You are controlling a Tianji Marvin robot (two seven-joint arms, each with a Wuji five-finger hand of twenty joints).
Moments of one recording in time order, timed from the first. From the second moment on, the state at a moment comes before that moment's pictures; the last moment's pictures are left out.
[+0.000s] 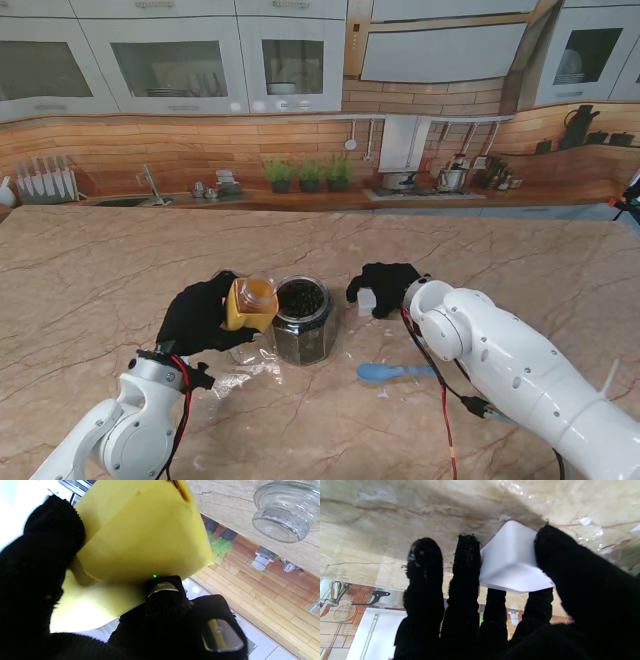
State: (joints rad) left arm 1.79 -1.15 -1.30 -1.80 0.70 -0.17 0.36; right arm -1.05 -1.04 0.74 -1.23 -0.91 0.01 0.13; left_hand 0.60 -0.99 0.81 -0.23 0.62 0.17 1.04 0.35 1.06 0.21 0.44 0.67 1.28 -0.12 1.44 0.70 1.13 -0.12 1.84 0.66; right_hand 0.47 -0.78 1.07 -0.15 0.46 -0.50 0.66 0.65 0.41 -0.19 0.85 0.53 0.98 -0.04 0.66 0.75 0.91 0.07 1.23 0.26
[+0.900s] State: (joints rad) left arm 1.79 -1.15 -1.30 -1.80 0.71 -0.18 0.35; right arm -1.27 -1.04 1.12 -1.50 -0.94 -0.31 0.12; left_hand 0.60 -0.99 0.81 -0.23 0.62 0.17 1.04 0.35 1.06 0.21 0.44 0.67 1.28 -0.12 1.44 0.70 1.13 -0.12 1.84 0.66; right_hand 0.48 -1.01 1.01 -0.32 0.76 -0.57 0.80 0.42 0.79 -0.09 0.73 0.50 1.26 0.03 0.68 0.79 1.04 0.06 1.30 0.24
